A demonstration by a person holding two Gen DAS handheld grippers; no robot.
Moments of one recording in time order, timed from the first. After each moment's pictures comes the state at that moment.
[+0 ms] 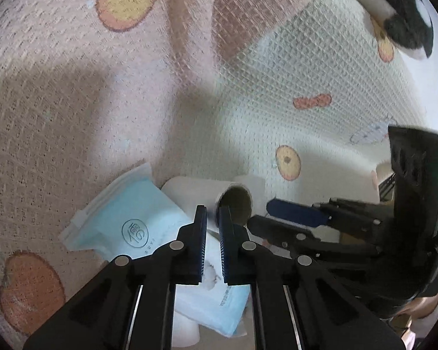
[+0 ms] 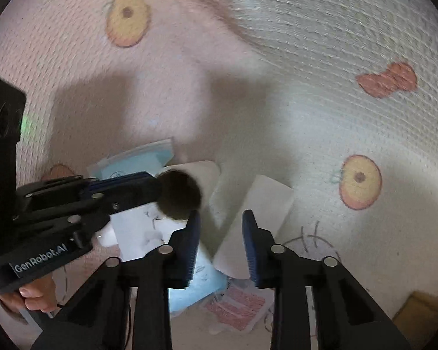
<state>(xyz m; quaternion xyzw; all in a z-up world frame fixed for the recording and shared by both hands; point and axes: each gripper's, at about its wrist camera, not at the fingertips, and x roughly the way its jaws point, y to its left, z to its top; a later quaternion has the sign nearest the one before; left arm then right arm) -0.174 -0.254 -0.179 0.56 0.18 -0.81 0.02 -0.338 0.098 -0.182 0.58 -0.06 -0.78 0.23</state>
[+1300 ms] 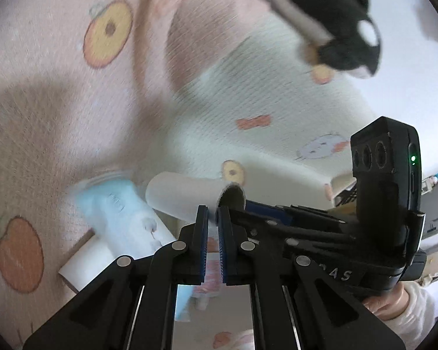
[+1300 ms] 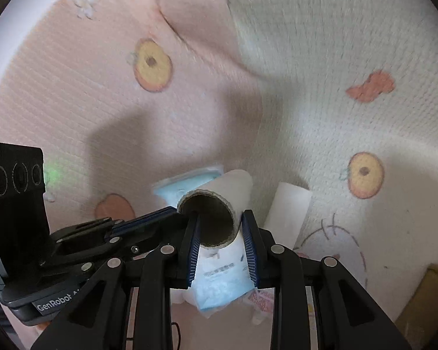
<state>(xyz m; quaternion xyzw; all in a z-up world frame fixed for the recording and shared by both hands) -0.152 -0.244 -0.124 0.50 0.24 -0.83 -0.03 -0.320 0.183 -0.098 0.56 -0.14 -0.77 0.25</state>
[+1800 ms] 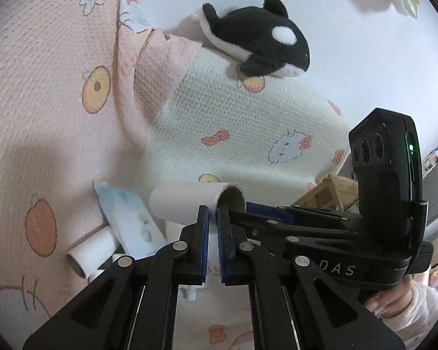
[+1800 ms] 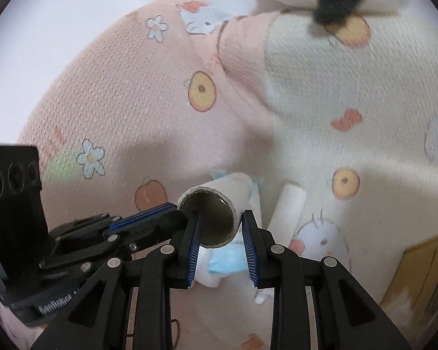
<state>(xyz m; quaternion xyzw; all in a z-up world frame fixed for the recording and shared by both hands) -0.083 -0.191 -0.073 0.42 0.16 -0.89 -0.03 -0.245 0.165 -0.068 0.48 -0.14 -0.83 0.26</state>
